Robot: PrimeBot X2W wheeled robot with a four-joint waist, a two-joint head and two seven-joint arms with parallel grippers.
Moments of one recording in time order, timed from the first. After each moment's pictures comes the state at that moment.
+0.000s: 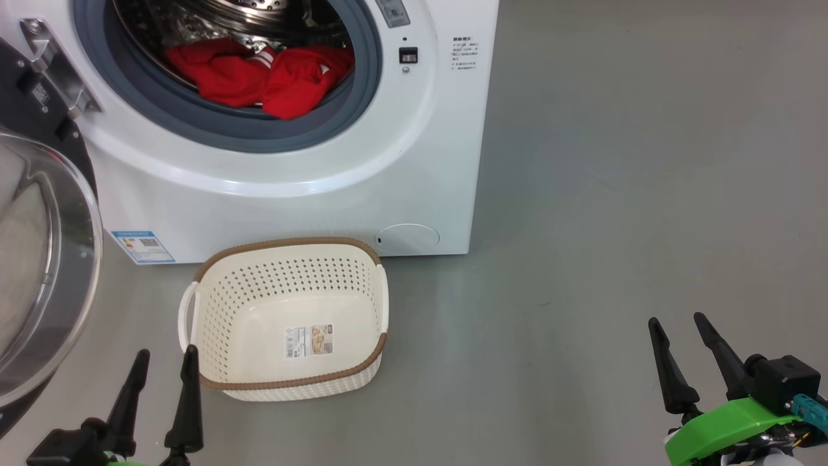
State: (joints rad) left arm 0.00 0.15 -0.07 0.15 -0.42 -0.13 -0.26; right arm -0.09 -0.18 -0.03 0.28 0.28 0.13 -0.25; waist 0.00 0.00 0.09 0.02
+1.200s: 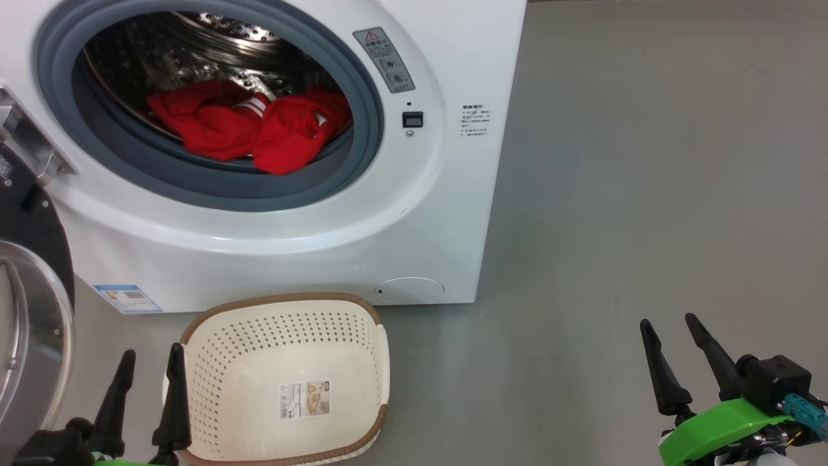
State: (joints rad) left arm -0.01 0.15 -0.04 0.16 -0.44 -0.13 -0.26; right arm -0.09 -0.18 -0.01 0.29 0.28 0.13 -0.25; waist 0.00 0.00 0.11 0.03
